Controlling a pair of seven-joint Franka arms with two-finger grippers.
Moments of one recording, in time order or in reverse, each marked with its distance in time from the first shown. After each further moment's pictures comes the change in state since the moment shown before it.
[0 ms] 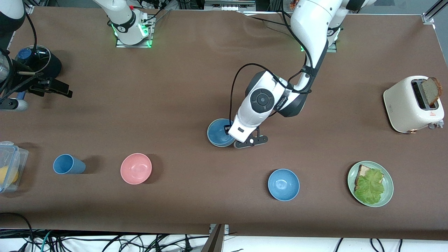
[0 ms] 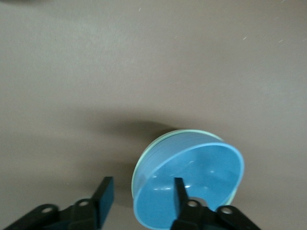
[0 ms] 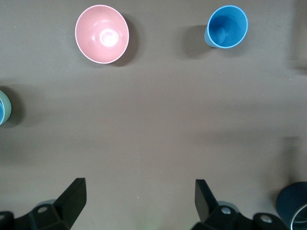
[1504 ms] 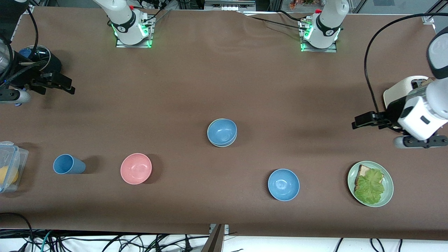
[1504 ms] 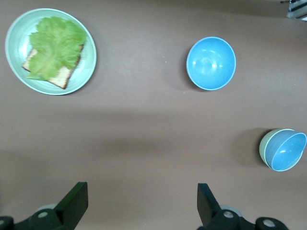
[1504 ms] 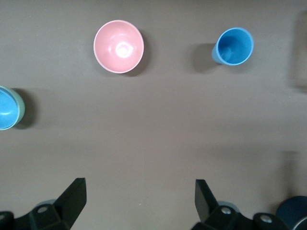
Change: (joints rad) left arm 0.589 -0.403 -0.001 0.049 0.062 -0.571 0.639; right arm 0.005 -0.037 0.037 0.007 -0.022 0.033 -0.002
